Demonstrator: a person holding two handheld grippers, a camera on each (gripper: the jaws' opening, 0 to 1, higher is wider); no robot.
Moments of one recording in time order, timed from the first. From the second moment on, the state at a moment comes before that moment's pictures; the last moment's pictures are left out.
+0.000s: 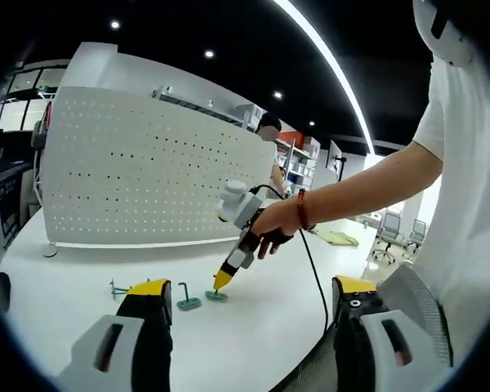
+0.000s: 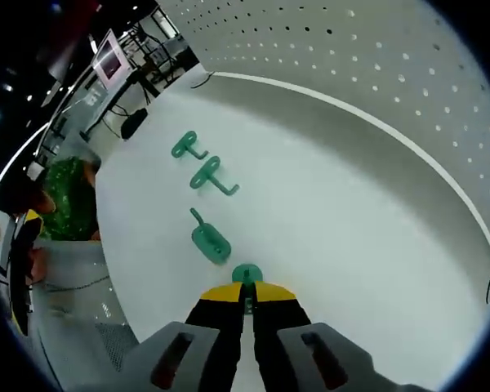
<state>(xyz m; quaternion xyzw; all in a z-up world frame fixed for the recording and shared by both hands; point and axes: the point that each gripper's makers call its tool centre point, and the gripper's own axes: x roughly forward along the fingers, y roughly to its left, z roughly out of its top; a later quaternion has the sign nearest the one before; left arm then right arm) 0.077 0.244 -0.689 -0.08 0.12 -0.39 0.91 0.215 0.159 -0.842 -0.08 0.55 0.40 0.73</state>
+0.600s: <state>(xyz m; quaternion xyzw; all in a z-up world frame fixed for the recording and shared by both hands) 0.073 0.238 -0.689 -0.07 0.12 -0.40 0.91 0.233 0.156 -0.811 -0.08 0.48 0.39 0.78</state>
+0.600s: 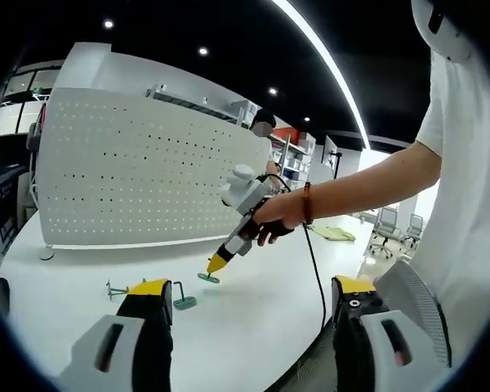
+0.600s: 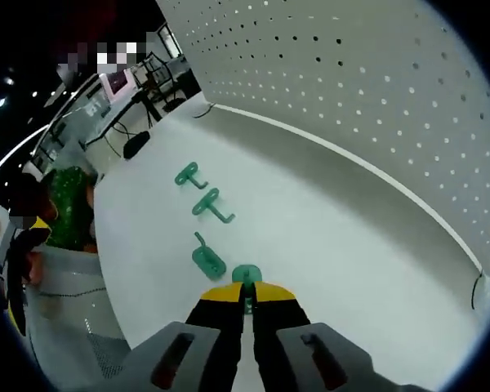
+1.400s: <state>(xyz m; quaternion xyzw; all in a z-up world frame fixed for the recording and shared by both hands) 0.074 0.230 -0.672 -0.03 0.12 -0.41 0.90 0.262 0.125 -0.758 -0.04 0.34 0.33 0.88</state>
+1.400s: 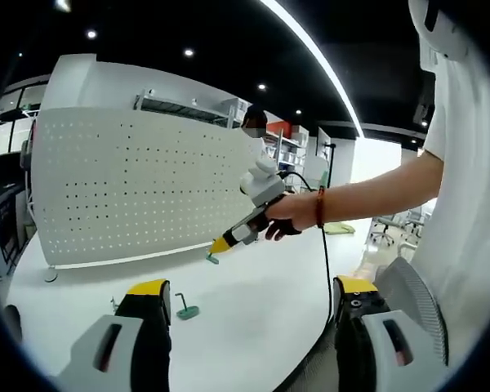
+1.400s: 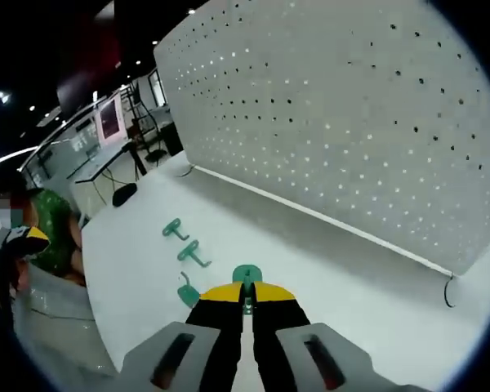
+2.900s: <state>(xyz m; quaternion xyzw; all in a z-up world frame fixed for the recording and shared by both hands) 0.061 0.221 -0.641 0.00 0.11 -0.38 0.92 0.329 0.052 -0.620 0.04 0.11 0.21 0.97</state>
